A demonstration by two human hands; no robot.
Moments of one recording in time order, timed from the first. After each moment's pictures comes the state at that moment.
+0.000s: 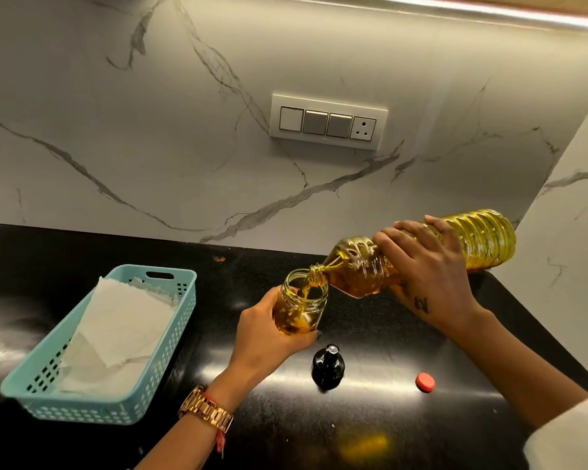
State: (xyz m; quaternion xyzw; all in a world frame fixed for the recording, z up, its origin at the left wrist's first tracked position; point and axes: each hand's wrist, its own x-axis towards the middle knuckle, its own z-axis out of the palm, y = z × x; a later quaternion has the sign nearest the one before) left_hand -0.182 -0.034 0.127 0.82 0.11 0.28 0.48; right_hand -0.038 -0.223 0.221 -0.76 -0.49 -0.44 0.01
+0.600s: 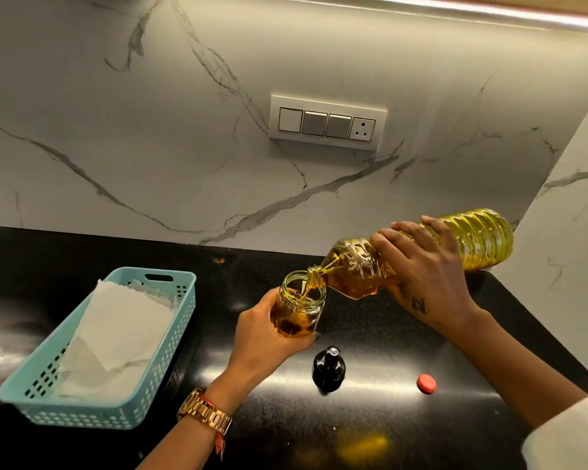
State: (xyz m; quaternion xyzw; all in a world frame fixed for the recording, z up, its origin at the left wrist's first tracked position) left_hand -0.181 -0.030 0.127 0.82 0.11 0.28 0.48; right_hand -0.037 -0.218 0.220 -0.76 -0.49 -0.44 0.01
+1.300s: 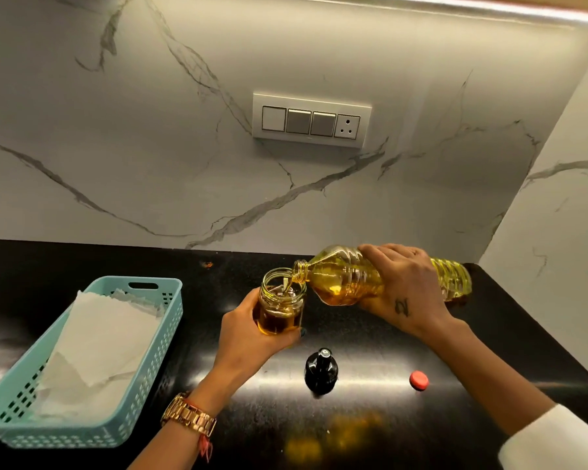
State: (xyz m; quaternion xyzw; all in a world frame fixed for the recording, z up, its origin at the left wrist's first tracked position) left_hand -0.174 -0.023 0.131 0.81 0.11 0.28 0.50; right_hand -0.036 -0.213 0.197 -0.83 -0.43 -0.34 0.12
